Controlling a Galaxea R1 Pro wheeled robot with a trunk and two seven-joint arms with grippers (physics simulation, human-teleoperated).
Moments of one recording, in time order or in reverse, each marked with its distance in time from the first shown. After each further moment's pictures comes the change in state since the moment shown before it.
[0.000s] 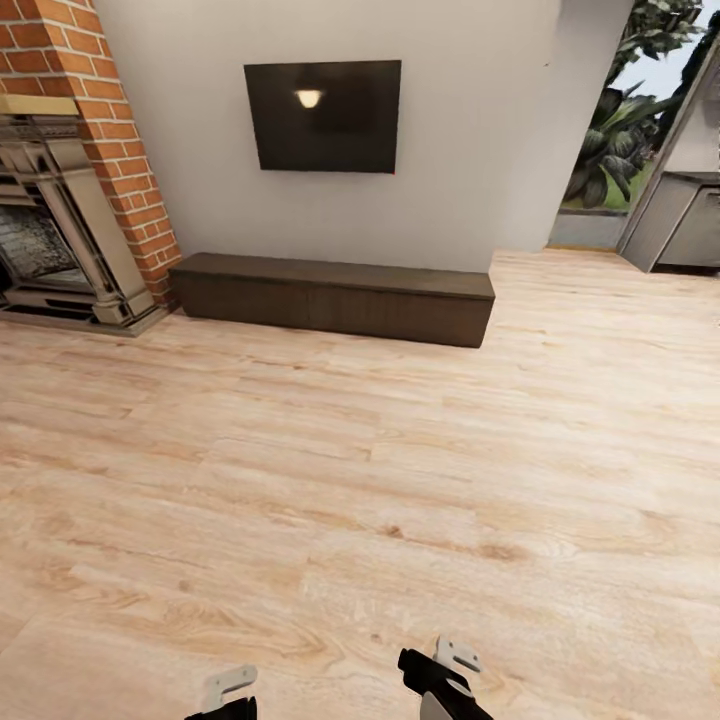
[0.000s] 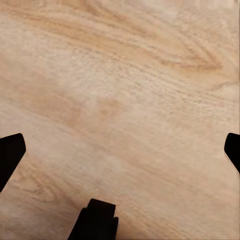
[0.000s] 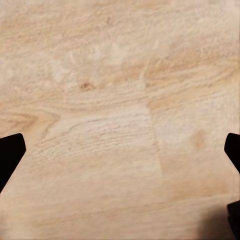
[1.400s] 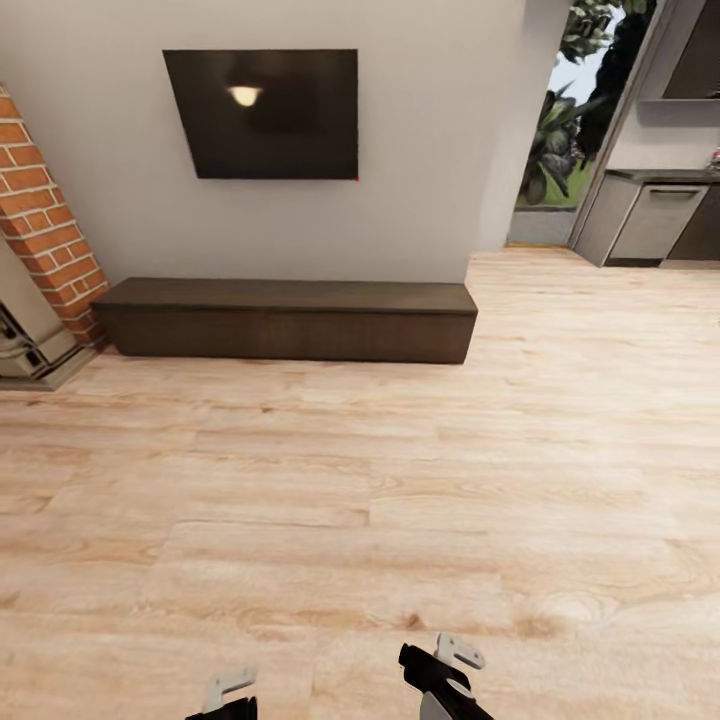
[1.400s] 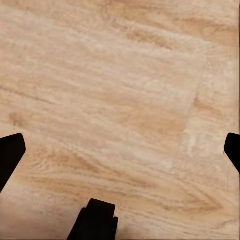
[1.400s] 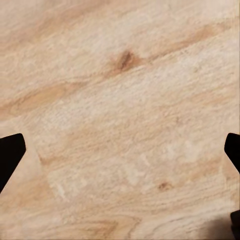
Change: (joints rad) left arm 0.000 -0.001 0.000 0.000 -0.001 0.000 0.001; right arm 0.000 0.000 0.002 -0.001 0.001 -0.034 0.002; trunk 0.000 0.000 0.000
